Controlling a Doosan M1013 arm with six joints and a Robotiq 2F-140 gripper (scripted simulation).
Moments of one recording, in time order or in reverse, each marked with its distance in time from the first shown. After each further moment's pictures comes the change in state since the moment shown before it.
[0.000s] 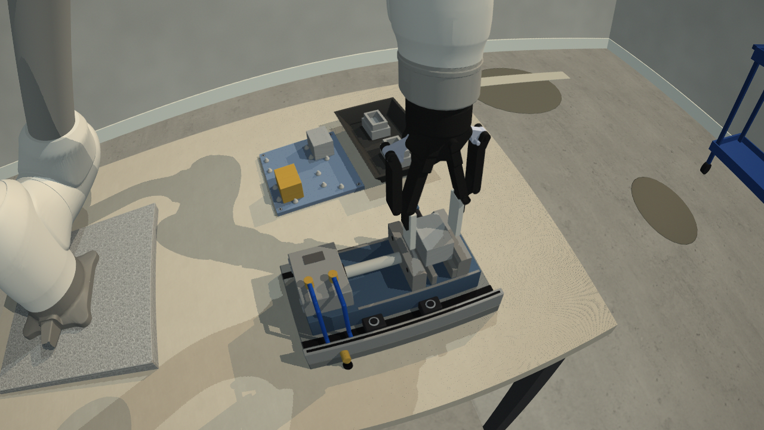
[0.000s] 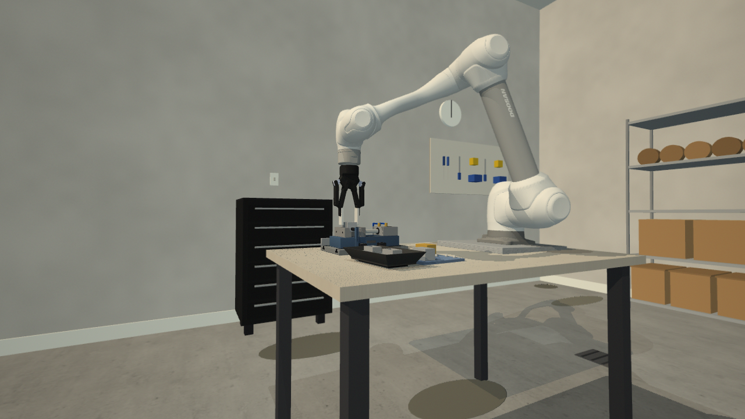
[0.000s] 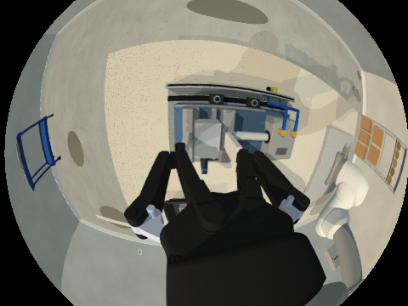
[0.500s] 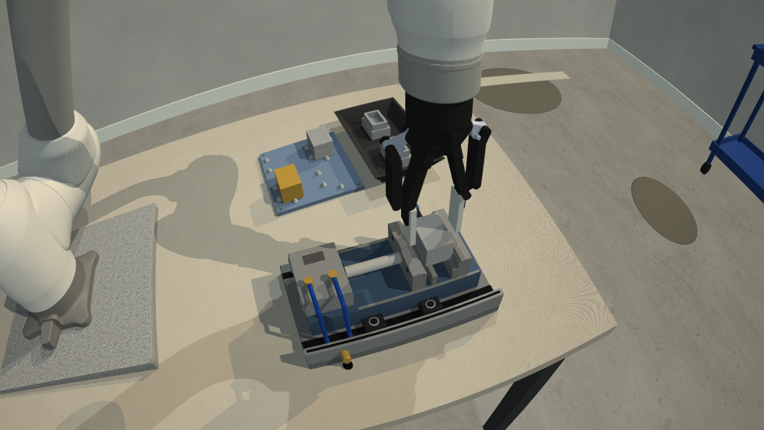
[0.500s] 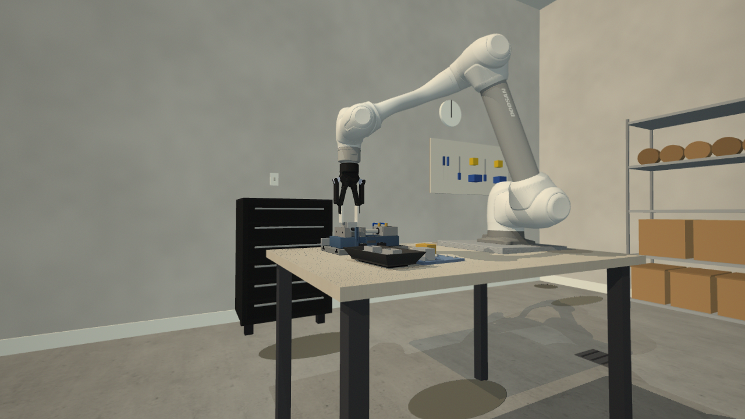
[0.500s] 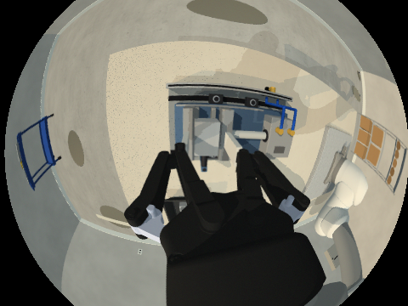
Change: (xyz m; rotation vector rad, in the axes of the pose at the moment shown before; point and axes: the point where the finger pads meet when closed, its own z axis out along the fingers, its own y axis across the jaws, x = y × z) arm 0.000 0.000 -0.008 0.000 0.000 0.000
